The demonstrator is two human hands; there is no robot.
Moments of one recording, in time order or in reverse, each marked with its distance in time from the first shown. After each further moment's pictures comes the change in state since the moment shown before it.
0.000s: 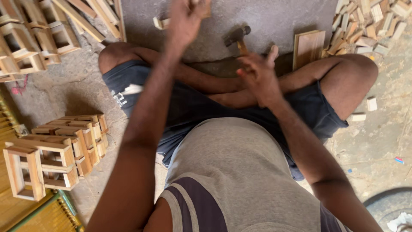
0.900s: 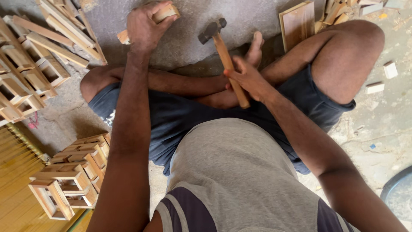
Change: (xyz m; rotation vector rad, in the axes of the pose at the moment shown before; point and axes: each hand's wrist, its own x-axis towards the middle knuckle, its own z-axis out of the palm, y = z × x) left_hand 0.020 -0.048 -0.014 0.497 -0.163 0.314; right_hand 0.007 0.055 0.013 0.701 -0.143 0.618
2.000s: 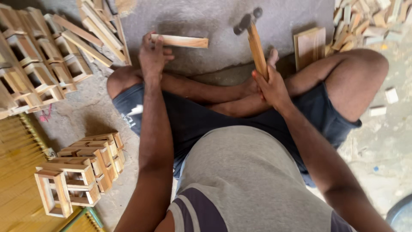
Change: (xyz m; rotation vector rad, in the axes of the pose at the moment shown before) left_hand -0.057 0.020 -0.054 -0.560 0.281 -0.909; right_hand -0.026 -0.018 -0.001 -0.175 0.251 -0.234
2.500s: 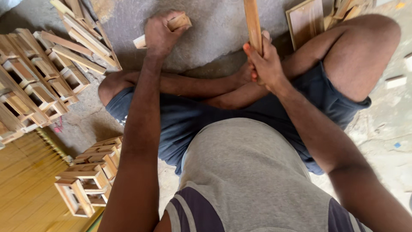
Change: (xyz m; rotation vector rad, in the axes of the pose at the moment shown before) left_hand 0.039 0.006 0.071 0.500 -0.430 0.750; right_hand 0.019 -0.013 -0.003 0.325 0.032 0.024
